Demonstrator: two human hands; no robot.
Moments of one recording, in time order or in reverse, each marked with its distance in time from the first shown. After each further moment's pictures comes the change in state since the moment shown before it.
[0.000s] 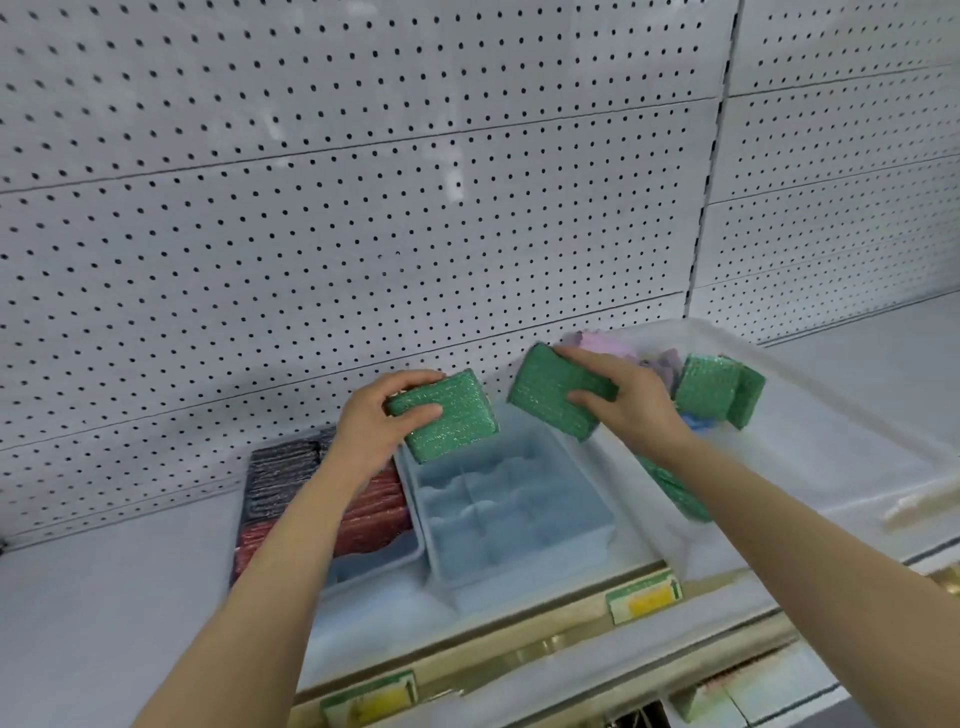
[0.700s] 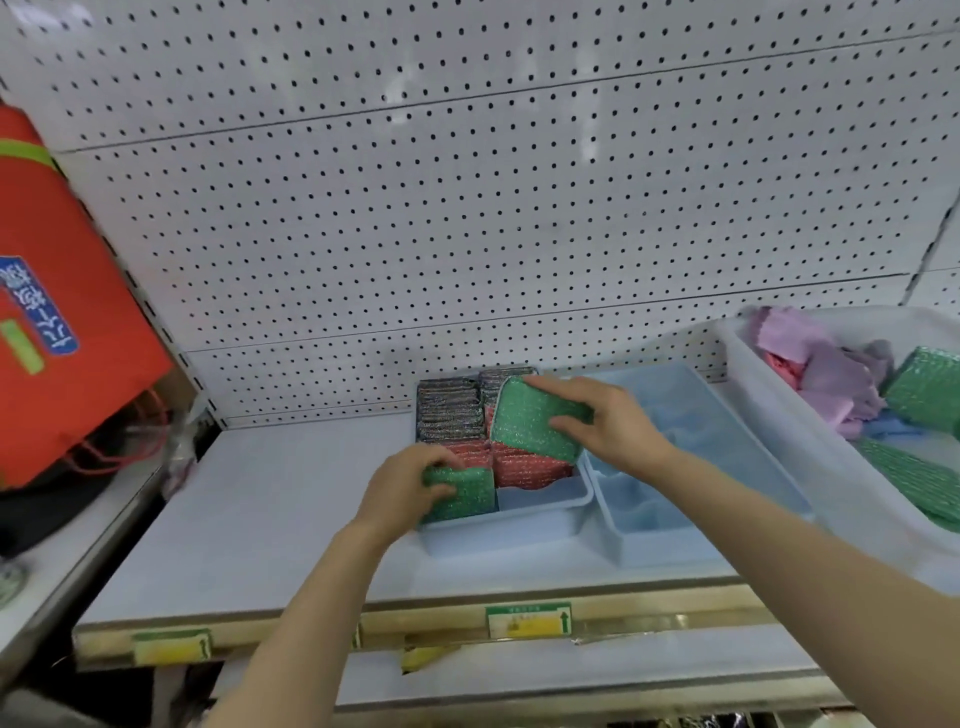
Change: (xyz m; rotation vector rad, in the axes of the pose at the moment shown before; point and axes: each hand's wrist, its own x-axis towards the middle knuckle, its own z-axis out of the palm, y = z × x) left_hand -0.134 -0.119 -0.130 0.584 -0.062 -0.231; right_hand -0.007 -0.094 0.186 0.075 -0.363 -0.265
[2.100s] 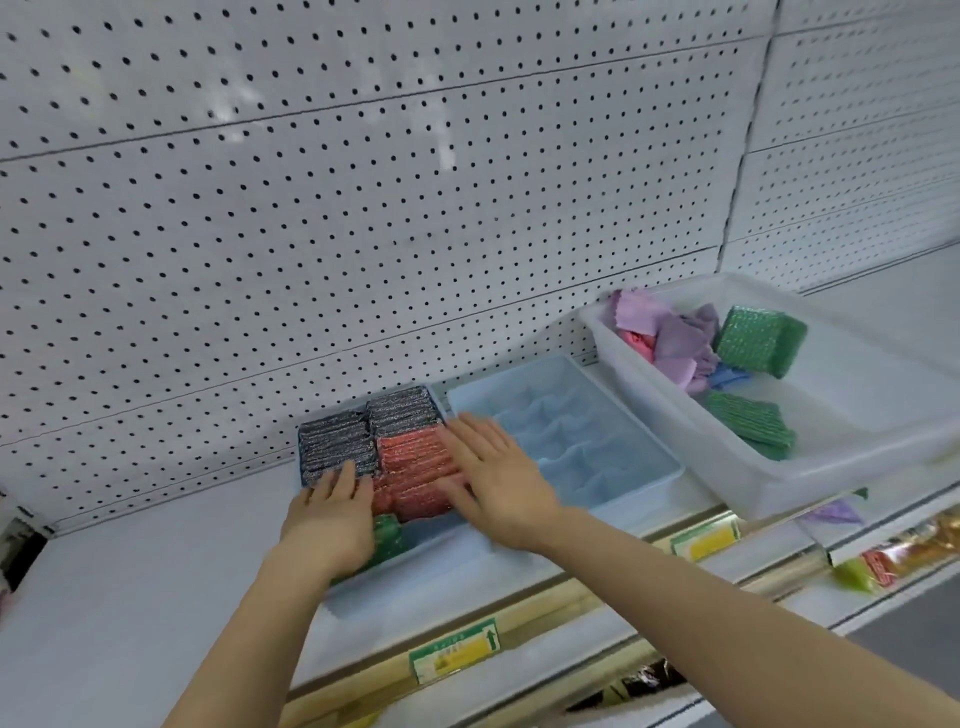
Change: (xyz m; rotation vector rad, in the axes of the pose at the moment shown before) left_hand 0.030 0.067 0.001 0.829 -0.483 -0.134; right_hand -0.044 -0.008 0.039 -0.460 0.029 0.068
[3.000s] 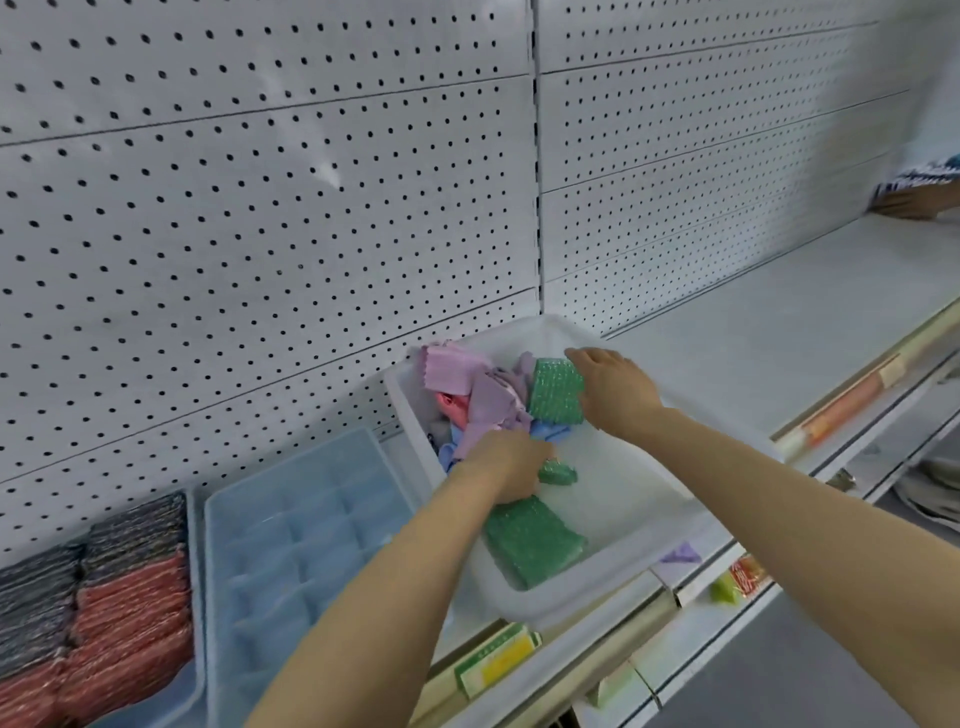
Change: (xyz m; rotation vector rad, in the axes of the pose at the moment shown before) left_hand 0.122 0.420 -0.138 0.070 0.259 0.791; right_hand -0.074 0.369 -0.199 -0.363 -0.071 0.607
